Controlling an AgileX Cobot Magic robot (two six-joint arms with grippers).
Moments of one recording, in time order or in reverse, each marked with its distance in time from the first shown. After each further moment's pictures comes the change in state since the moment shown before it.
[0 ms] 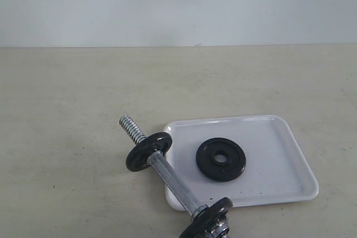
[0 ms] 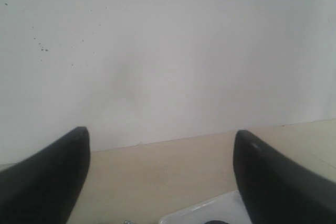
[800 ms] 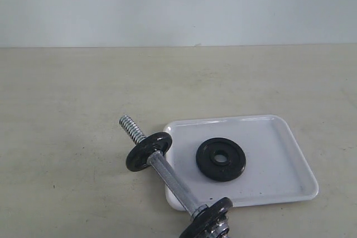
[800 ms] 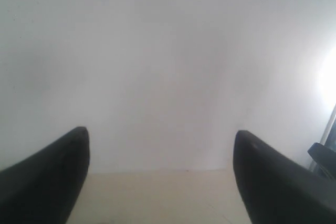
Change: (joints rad) left arm 0.000 0.000 0.000 -0.362 -0.036 -0.014; right arm 0.105 -0.002 -0.217 0.016 -0.069 -0.141
